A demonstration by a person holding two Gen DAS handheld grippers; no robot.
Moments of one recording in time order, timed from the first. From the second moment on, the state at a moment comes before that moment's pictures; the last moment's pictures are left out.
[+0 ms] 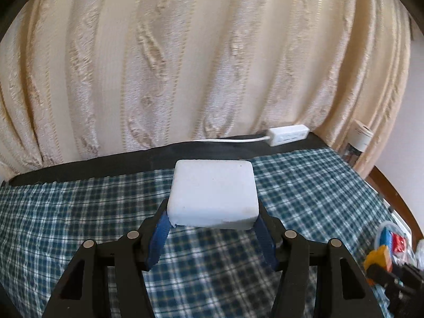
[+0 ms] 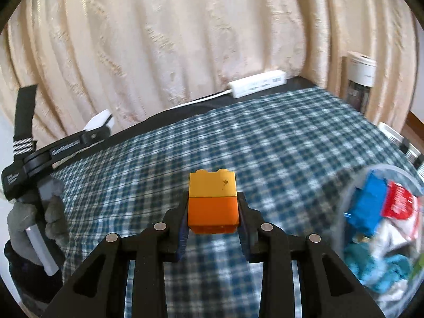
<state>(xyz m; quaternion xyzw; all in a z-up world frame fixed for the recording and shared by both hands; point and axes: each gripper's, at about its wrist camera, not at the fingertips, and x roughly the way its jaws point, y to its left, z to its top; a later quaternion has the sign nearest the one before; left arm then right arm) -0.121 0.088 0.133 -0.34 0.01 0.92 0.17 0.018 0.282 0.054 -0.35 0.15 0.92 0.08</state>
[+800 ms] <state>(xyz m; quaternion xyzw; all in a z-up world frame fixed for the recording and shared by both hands) -0.077 0.145 0.123 -0.34 0.05 0.90 0.25 0.123 0.436 0.055 -0.32 0.23 0.88 0.27</state>
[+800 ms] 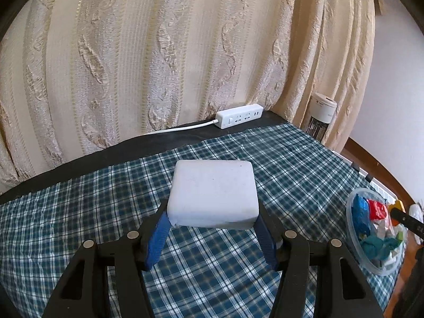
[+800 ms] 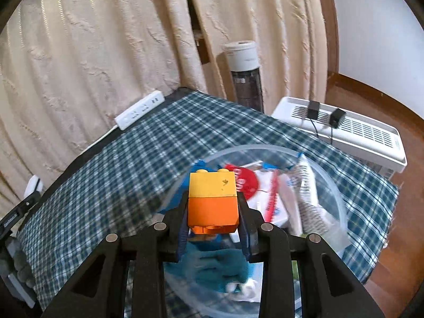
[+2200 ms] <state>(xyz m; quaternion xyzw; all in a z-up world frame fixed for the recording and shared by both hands) -0.051 0.179 0.116 -0.35 0.06 0.88 0.31 0.200 0.467 0.061 -0.28 0.24 0.87 0.32</state>
